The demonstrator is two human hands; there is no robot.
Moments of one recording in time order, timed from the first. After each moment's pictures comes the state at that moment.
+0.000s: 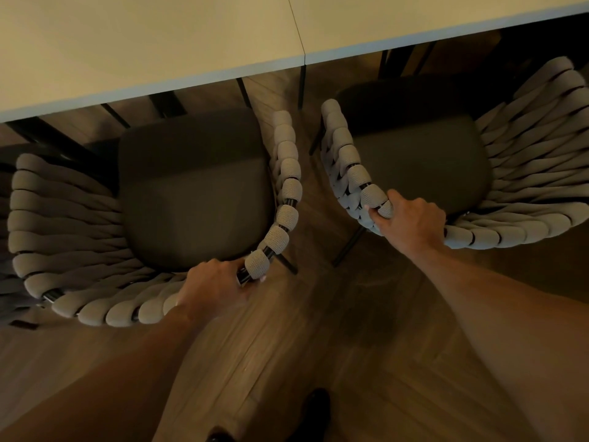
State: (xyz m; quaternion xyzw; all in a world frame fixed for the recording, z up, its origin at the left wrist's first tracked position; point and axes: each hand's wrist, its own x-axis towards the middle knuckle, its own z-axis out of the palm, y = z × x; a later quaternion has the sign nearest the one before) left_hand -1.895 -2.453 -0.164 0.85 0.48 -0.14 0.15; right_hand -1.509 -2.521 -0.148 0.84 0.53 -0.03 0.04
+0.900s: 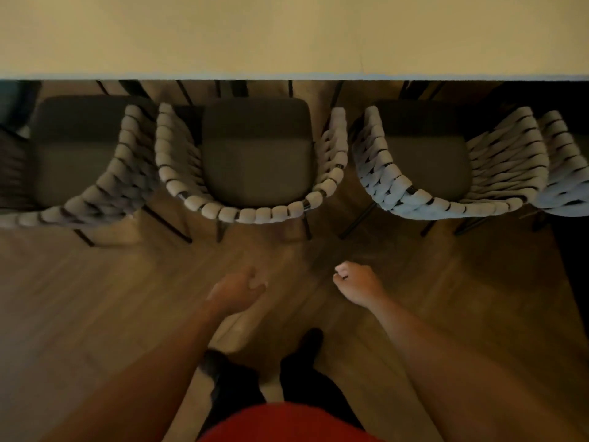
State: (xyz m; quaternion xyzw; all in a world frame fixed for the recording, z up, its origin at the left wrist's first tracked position) left_hand -2.079 -2.644 -0.036 0.64 0.60 -0.15 0.45; right_hand -1.774 -2.710 -0.016 0.77 0.45 -0.45 0.05
